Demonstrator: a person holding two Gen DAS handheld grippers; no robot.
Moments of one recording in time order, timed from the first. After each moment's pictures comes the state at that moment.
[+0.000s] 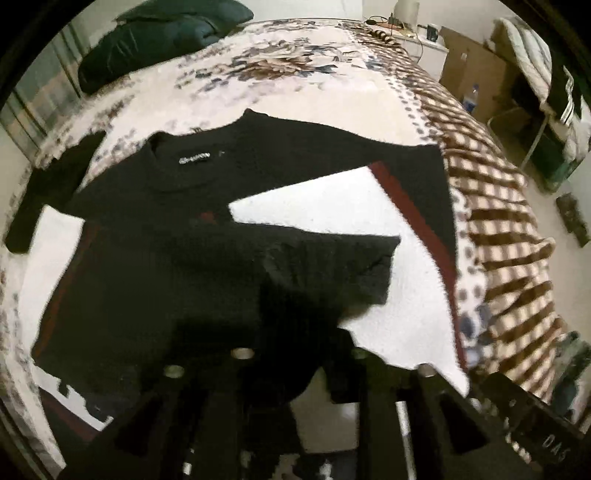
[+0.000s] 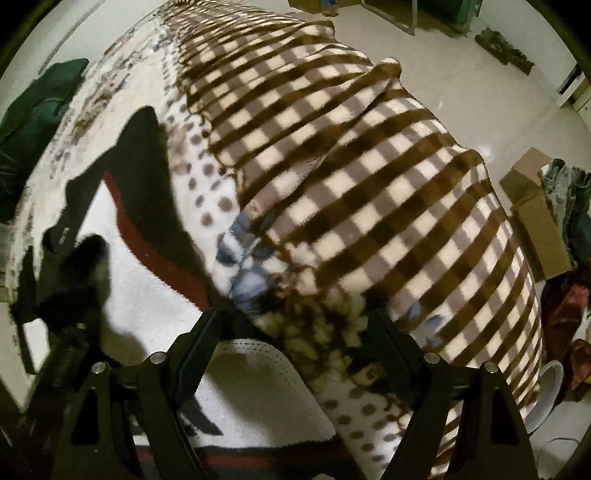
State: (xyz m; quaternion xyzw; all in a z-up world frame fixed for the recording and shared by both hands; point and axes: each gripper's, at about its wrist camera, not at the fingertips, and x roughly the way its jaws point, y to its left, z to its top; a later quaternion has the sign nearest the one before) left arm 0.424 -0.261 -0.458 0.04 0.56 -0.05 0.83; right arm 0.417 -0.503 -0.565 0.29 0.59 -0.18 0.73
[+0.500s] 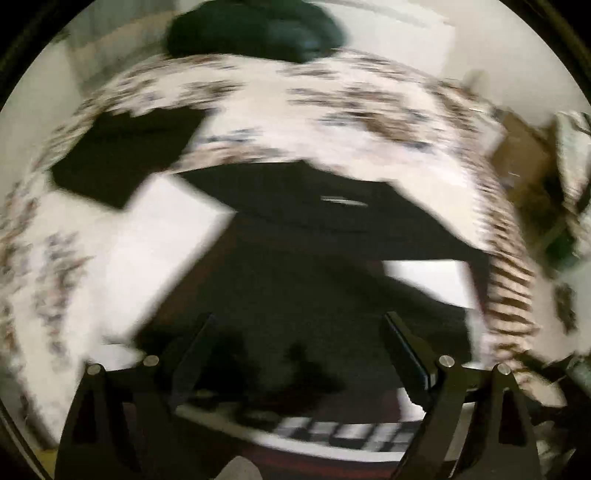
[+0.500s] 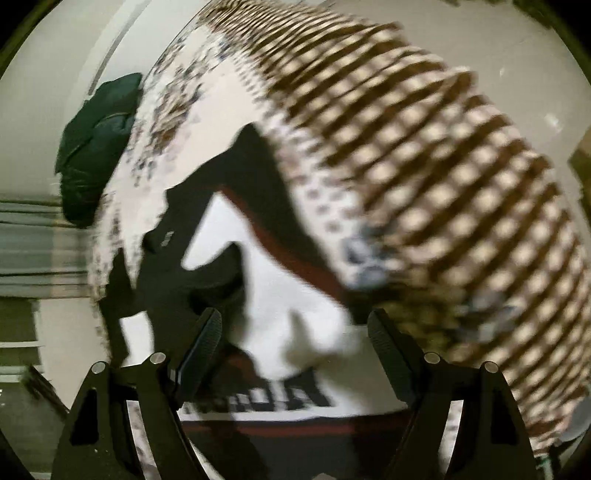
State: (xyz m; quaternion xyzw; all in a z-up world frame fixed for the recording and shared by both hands) left arm 0.412 -0.087 -0.380 -0.06 0.53 0.07 0.84; right arm 0.450 -0.483 -0.520 0.42 0.56 -0.04 0.71
